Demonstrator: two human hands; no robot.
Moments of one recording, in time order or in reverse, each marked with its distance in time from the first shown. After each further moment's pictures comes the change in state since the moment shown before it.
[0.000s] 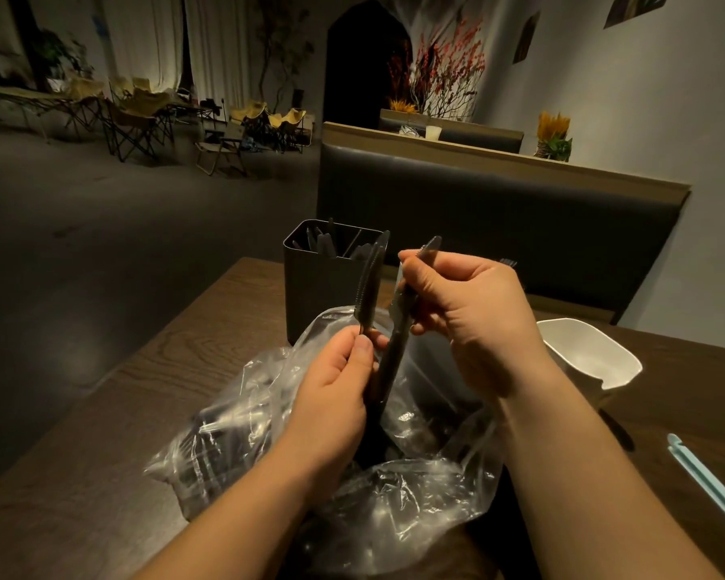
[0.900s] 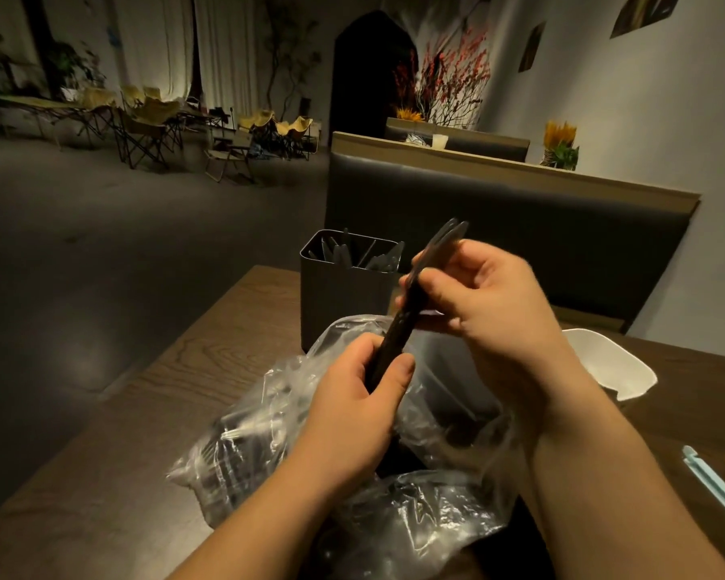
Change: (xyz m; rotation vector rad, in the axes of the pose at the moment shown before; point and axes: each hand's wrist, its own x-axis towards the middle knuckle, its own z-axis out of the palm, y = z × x) left_hand 0.007 -0.005 -0.009 0.289 0.017 0.200; right_hand 0.003 -0.013 0.007 -0.085 -0.072 -0.077
